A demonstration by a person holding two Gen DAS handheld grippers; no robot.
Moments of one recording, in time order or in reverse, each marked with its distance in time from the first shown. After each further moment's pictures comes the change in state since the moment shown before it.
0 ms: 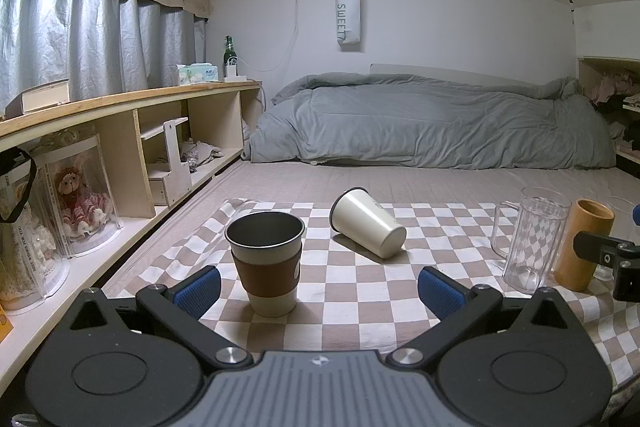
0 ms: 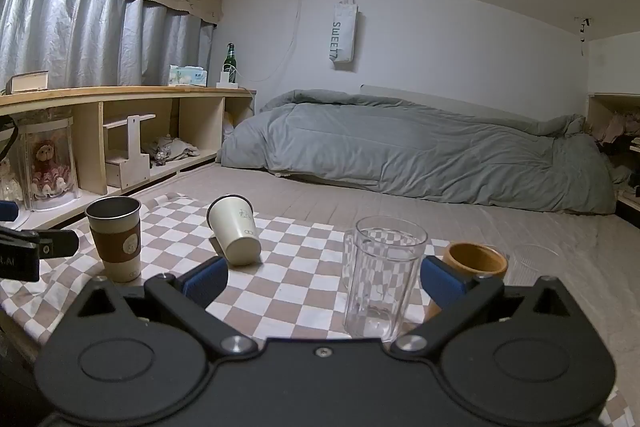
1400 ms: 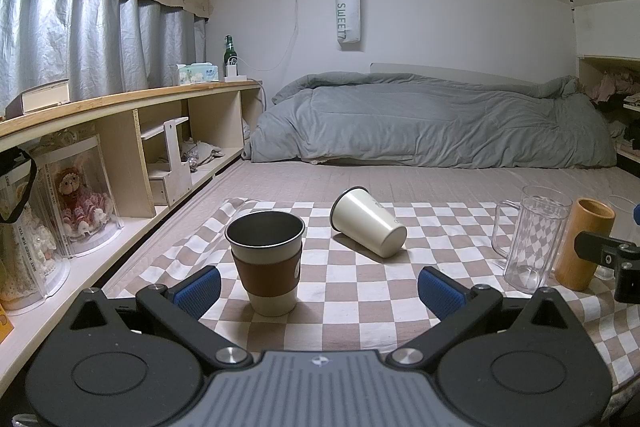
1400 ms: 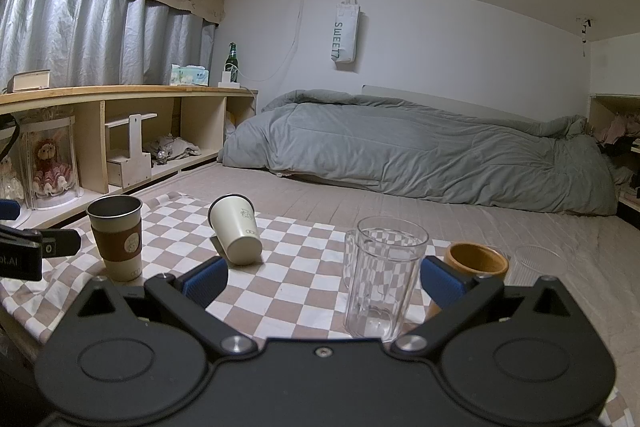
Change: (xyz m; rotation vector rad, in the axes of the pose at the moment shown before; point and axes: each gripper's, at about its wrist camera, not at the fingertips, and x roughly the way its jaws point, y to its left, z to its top) left arm 0.000 0.000 0.000 0.003 0.002 0.001; right arm 0.000 0.000 0.000 0.000 0.000 0.001
